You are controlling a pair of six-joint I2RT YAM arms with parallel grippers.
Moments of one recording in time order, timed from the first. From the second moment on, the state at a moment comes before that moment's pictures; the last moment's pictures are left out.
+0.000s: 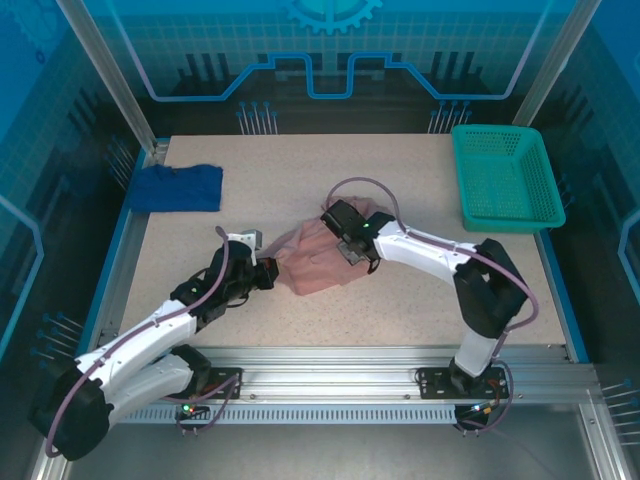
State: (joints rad) left arm -0.53 0.93 0.49 -0.21 0.00 -0.66; right arm 0.76 1.72 1.25 -0.74 0.46 0.11
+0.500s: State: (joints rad) left arm -0.52 0.91 0.48 -0.21 -0.01 -0.67; right arm 0.74 1.86 1.33 -0.72 0.35 0.02
